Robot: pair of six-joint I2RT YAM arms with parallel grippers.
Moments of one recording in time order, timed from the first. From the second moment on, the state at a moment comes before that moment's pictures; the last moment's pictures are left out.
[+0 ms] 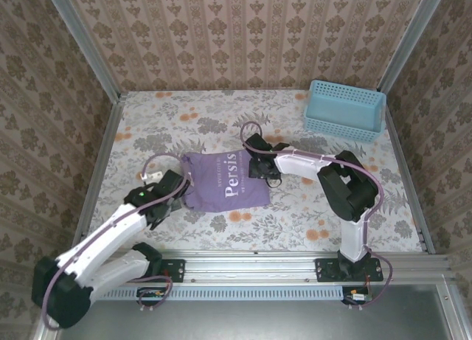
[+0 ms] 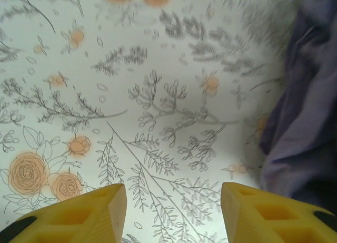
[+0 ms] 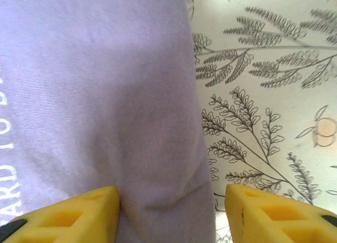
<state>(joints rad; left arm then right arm) -0.63 0.88 0.66 -0.97 -0.48 -0.87 0.64 1.92 1.27 -0.54 0.20 0.68</state>
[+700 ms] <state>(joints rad) -0.60 1.20 0.57 -0.61 -0.22 -0.87 0.60 2.16 1.57 -0.57 0.12 0.59</state>
